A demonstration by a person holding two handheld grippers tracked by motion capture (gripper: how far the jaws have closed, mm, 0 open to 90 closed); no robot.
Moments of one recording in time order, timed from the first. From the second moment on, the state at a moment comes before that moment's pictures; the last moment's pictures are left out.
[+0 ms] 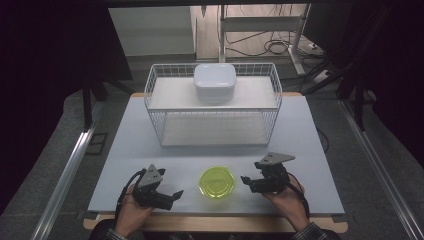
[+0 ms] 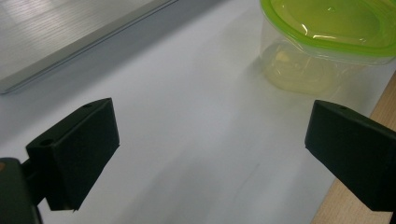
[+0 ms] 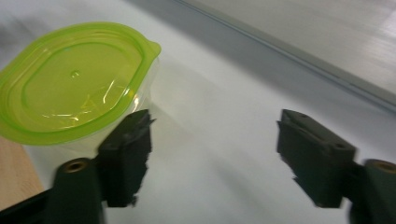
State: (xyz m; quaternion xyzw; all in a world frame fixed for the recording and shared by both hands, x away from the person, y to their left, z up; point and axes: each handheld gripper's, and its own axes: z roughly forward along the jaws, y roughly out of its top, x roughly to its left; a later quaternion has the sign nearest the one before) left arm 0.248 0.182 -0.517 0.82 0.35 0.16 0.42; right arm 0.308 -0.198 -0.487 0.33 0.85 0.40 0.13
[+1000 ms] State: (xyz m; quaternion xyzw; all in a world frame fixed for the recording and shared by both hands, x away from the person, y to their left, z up) left arm 0.250 0.181 -0.519 0.82 0.35 0.16 0.41; right arm 0.316 -0.173 -0.481 0.35 0.83 0.43 0.00
